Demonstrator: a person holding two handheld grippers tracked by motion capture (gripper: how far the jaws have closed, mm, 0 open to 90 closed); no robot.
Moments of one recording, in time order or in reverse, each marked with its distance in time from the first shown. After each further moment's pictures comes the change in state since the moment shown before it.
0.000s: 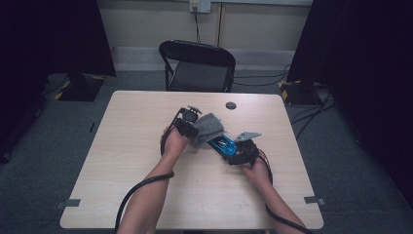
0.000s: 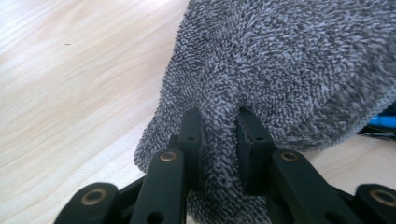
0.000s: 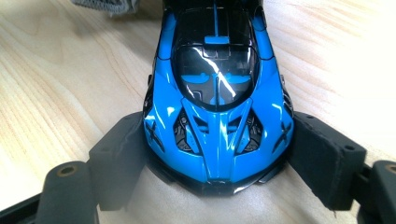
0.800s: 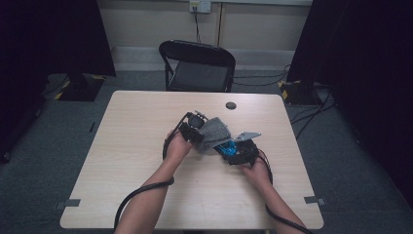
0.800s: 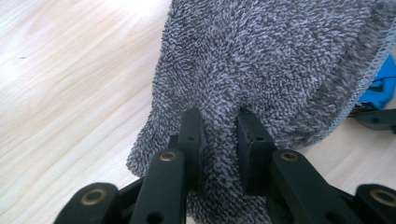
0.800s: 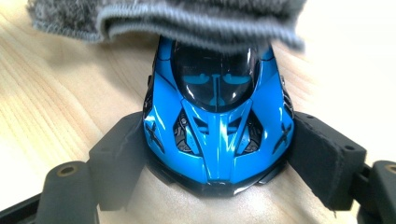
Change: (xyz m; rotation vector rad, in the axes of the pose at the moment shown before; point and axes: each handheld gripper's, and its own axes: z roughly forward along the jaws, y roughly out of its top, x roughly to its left) left arm -0.027 -0.005 -0.007 -0.003 -0.043 0.104; right arm 0.000 0.000 0.000 0.000 0.000 0.000
